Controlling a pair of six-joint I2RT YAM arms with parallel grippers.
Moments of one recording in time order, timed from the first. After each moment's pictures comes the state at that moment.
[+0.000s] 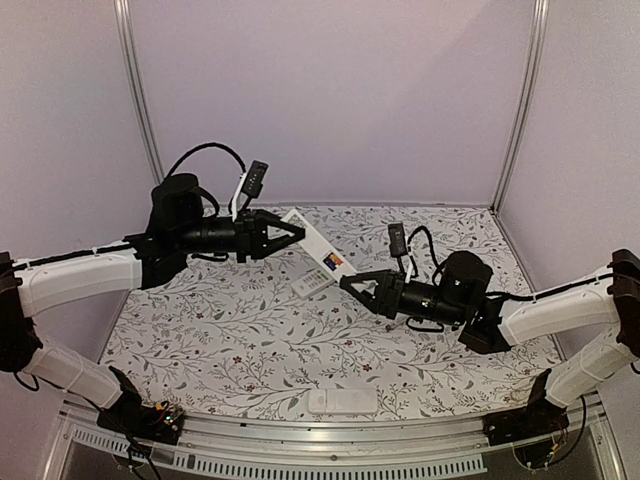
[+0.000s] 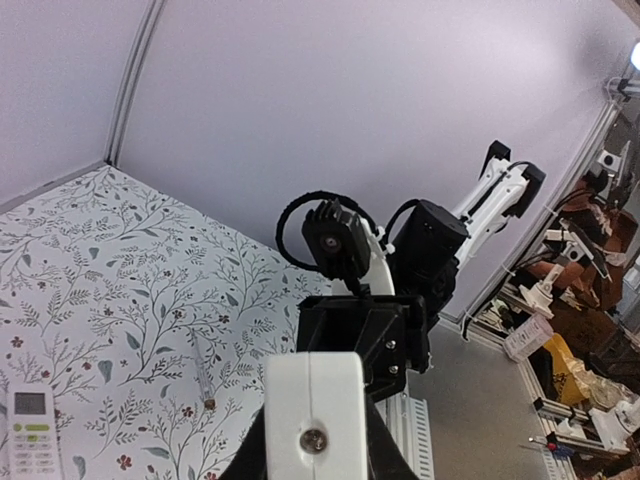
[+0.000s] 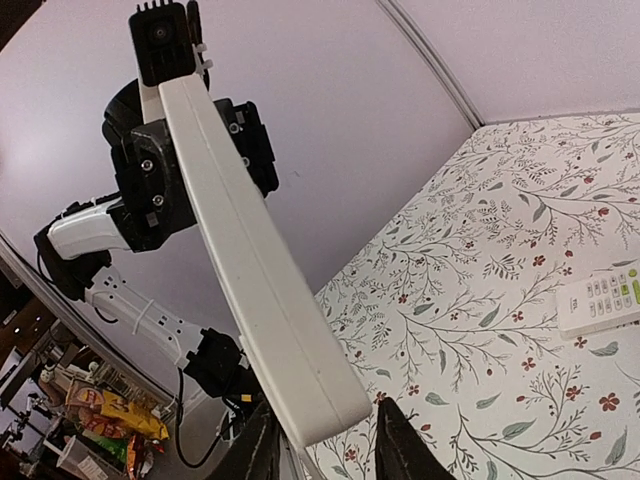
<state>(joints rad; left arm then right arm) -0.67 1.34 0.90 0.39 0.78 -0.42 0.97 1.44 0.58 0.88 -0.24 0.71</state>
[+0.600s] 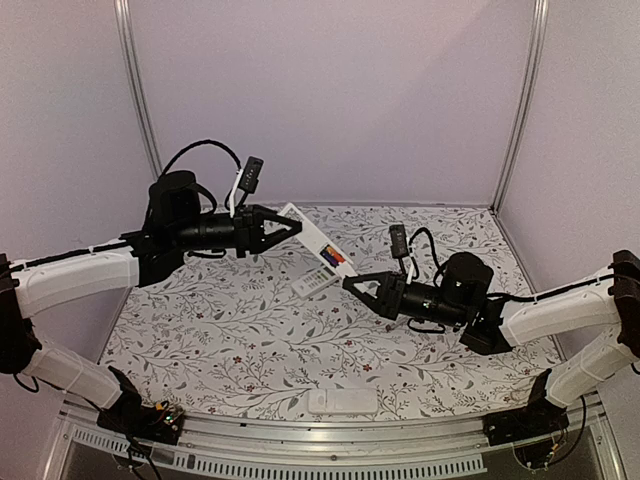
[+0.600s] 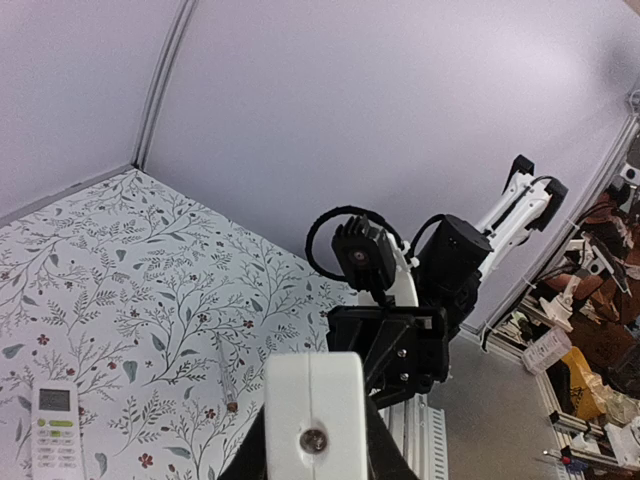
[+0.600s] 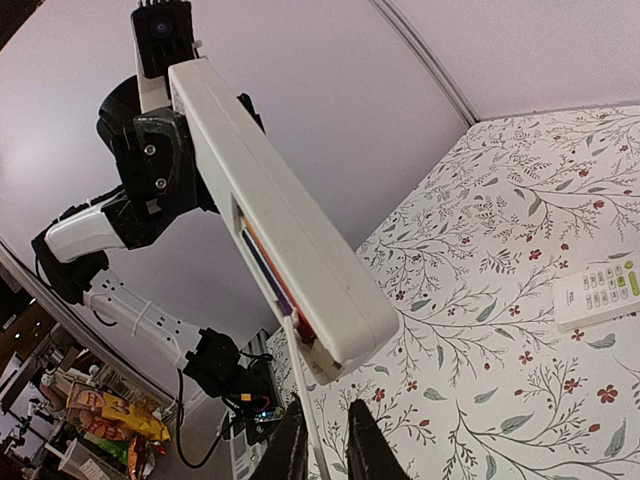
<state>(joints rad) -0.66 1.32 0.91 0.35 0.72 -0.41 0.97 1.43 0.57 0.88 -0.24 0.72</state>
